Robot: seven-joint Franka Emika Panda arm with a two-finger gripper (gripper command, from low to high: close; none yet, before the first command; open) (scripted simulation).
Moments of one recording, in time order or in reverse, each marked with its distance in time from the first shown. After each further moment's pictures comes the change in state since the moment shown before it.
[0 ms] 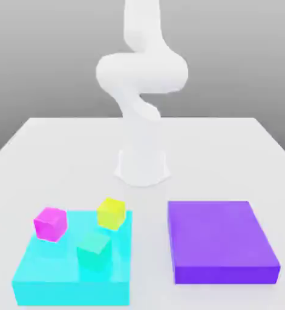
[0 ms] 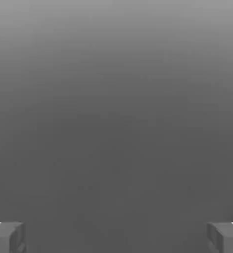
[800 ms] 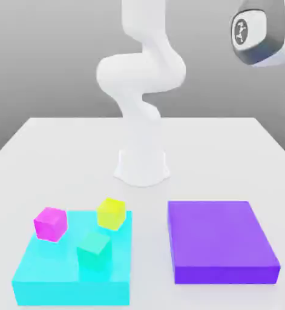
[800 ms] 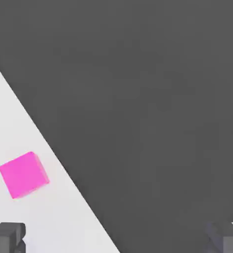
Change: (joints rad) arm 0.304 0.877 0.094 0.174 -0.006 0.162 -0.593
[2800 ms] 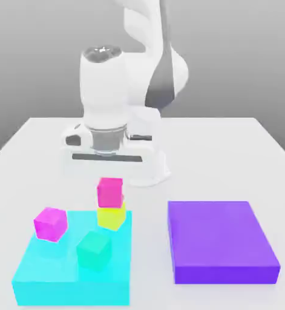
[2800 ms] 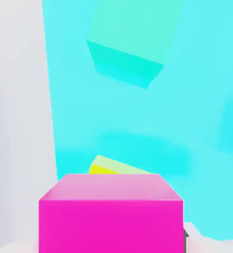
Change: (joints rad) arm -0.468 -0.470 -0.202 -0.840 -0.064 0.168 0.564
